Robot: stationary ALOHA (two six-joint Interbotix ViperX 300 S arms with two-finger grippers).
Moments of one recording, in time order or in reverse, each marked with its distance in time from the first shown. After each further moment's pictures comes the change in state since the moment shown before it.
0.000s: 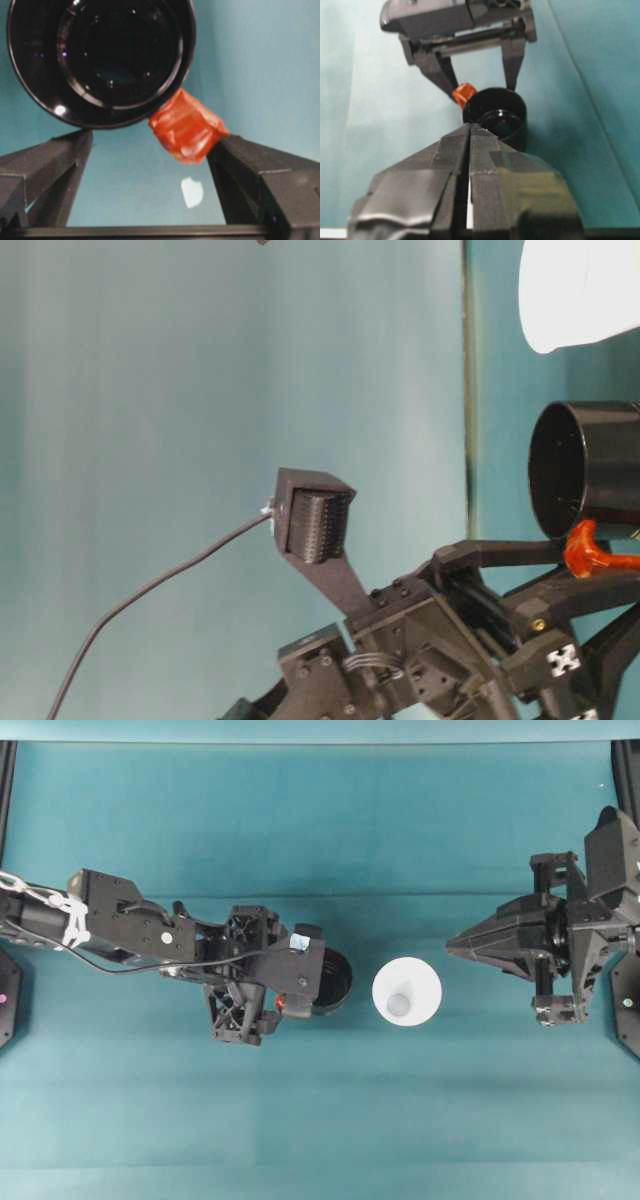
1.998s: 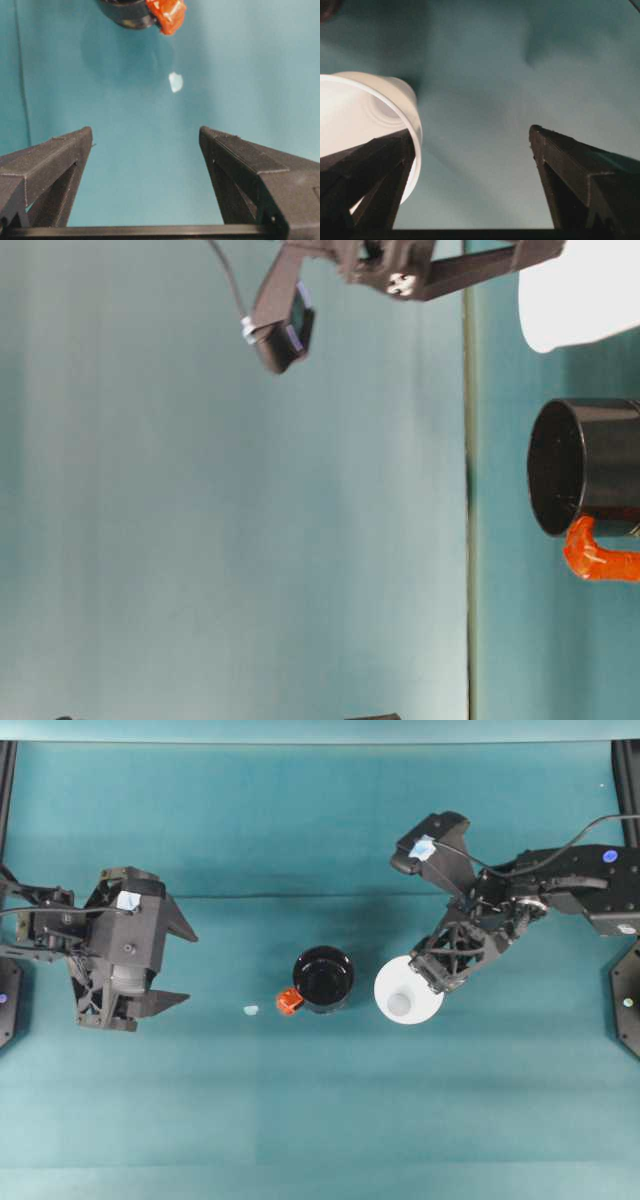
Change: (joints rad) left arm -0.002 -0.578 0.279 0.000 0.124 -0.011; right arm -0.152 0.611 -0.325 0.003 0.686 0.445
